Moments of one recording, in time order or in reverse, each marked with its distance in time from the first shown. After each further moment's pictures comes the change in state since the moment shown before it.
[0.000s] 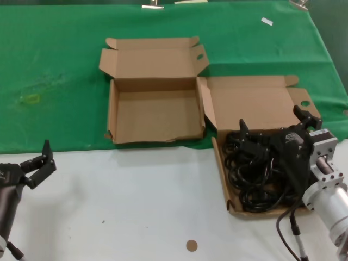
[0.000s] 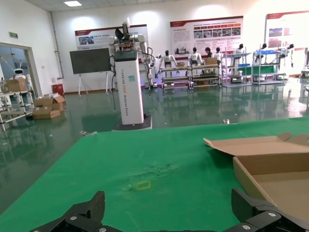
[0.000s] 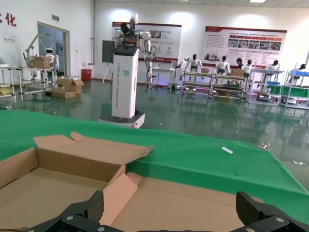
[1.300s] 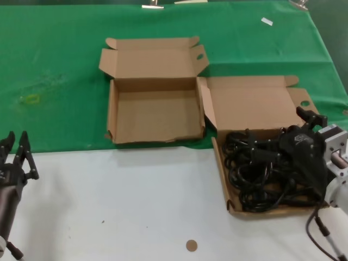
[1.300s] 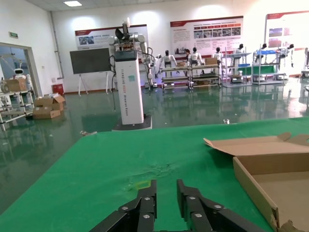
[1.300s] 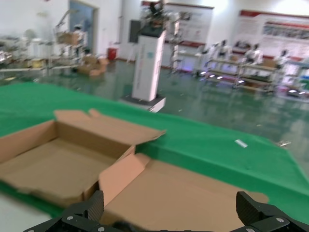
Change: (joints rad) left arm 0.000 0.000 0.000 0.000 0.000 0.000 -0.001; right arm 0.049 0.377 -0.277 0.031 0.259 0.127 0.025
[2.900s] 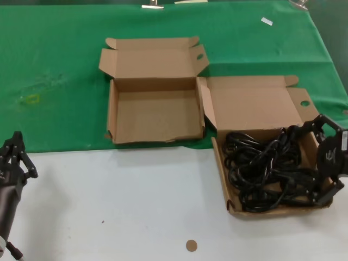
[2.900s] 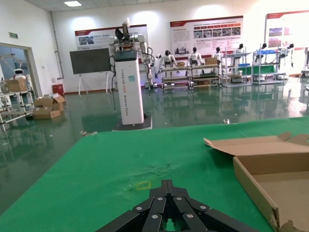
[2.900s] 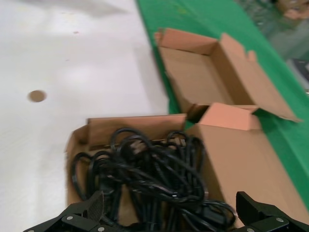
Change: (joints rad) left arm 0.000 0.000 0.000 0.000 0.000 0.000 0.000; right arm 0.345 0.440 -0.070 -0.114 -0.286 -0.942 -0.024
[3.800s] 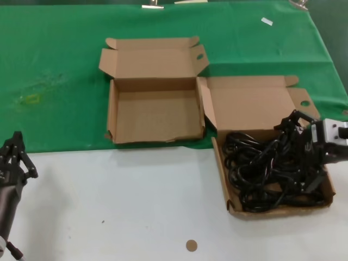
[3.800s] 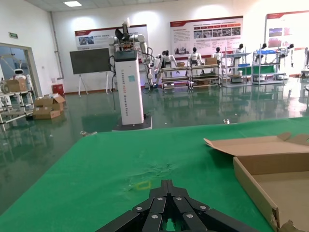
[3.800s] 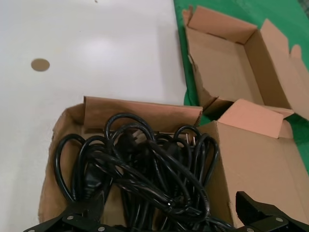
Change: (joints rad) left arm 0.000 0.000 0.000 0.000 0.000 0.000 0.000; right arm 0.306 -0.240 -0.084 -0.261 -0.256 -0.259 -0.117
